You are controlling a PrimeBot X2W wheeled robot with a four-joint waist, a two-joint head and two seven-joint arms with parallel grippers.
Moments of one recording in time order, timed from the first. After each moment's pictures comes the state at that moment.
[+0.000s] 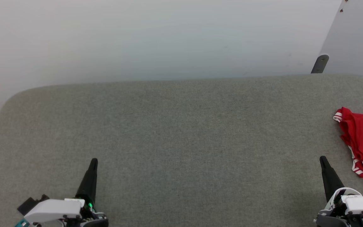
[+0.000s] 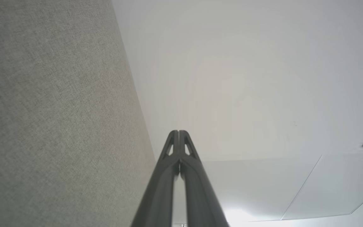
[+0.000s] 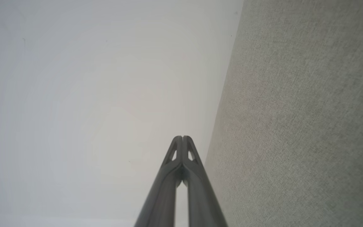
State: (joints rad) left arm -0.09 0.06 0.11 0.24 -1.55 -0.13 0.10; right arm -0.09 -0.05 -0.11 0.25 1.54 0.13 0.10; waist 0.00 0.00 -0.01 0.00
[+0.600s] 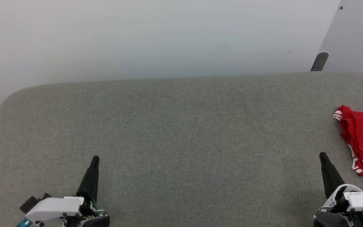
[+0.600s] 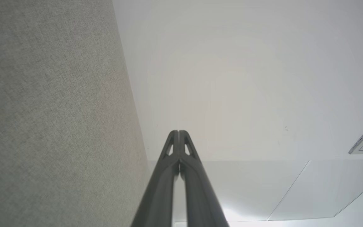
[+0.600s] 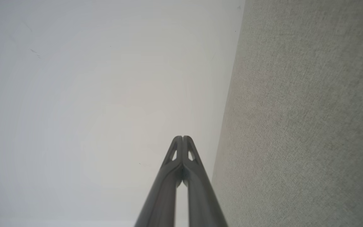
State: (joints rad) left arm -0.10 0.05 0.11 0.25 -1.61 -0.13 0.11; right arm -0.11 -0.05 -0.11 0.25 1.61 0.13 0.11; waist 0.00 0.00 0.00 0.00
